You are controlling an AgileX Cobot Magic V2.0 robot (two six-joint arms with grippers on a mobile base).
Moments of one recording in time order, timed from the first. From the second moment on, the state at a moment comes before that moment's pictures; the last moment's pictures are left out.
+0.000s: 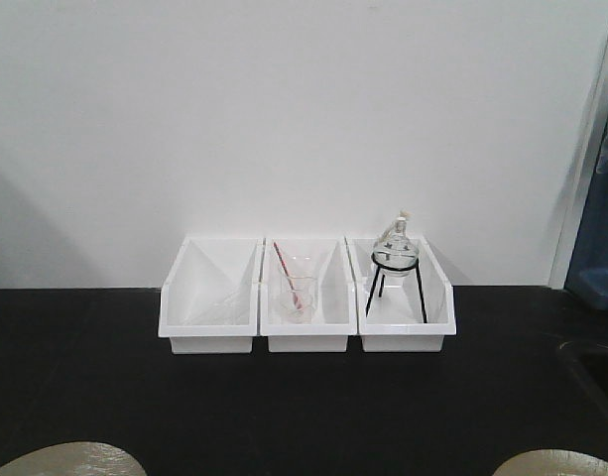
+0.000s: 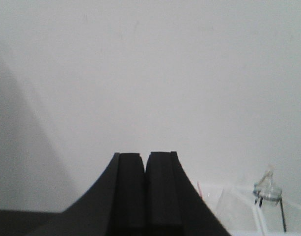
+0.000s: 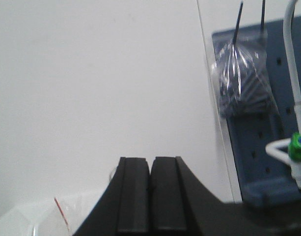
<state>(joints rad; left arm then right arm) -0.12 -0.01 -0.14 -0.27 -0.16 0.15 -0.05 -0.01 -0.20 0.09 -0.05 0.10</state>
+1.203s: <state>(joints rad) -0.13 1.40 -0.91 -1.66 0.87 0.92 -0.05 1.53 -1.00 1.38 1.12 -0.86</state>
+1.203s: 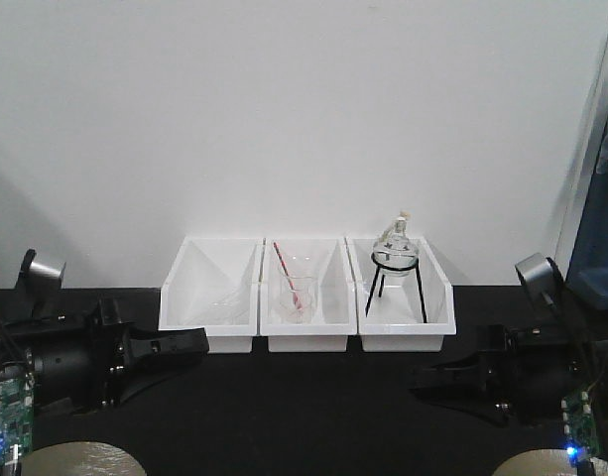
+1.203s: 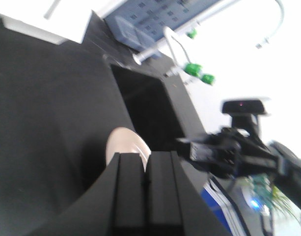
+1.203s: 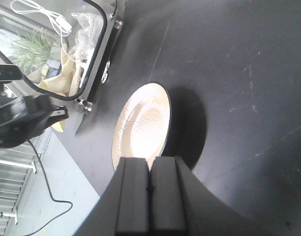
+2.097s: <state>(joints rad) 0.51 1.40 -0.91 -1.00 0.95 0.76 -0.05 1.53 -1.00 1.38 1.12 -0.86</state>
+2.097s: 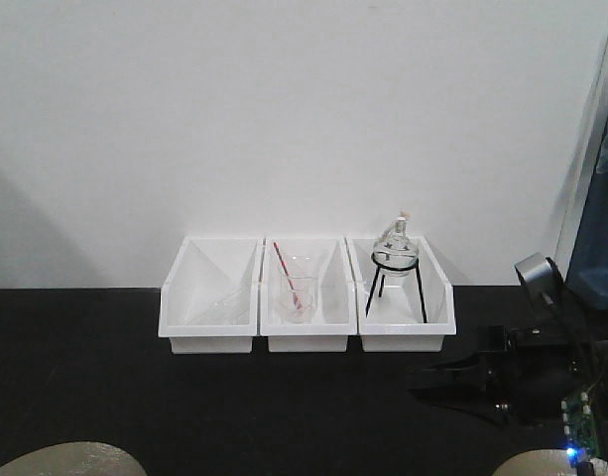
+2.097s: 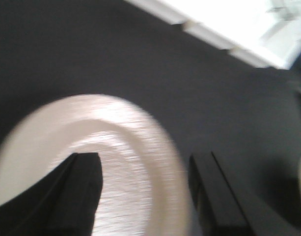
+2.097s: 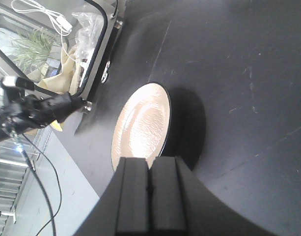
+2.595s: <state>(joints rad) 0.62 1.62 -0.92 -0.79 0.90 0.76 -0.05 1.53 -1.00 1.37 1.11 -0.91</state>
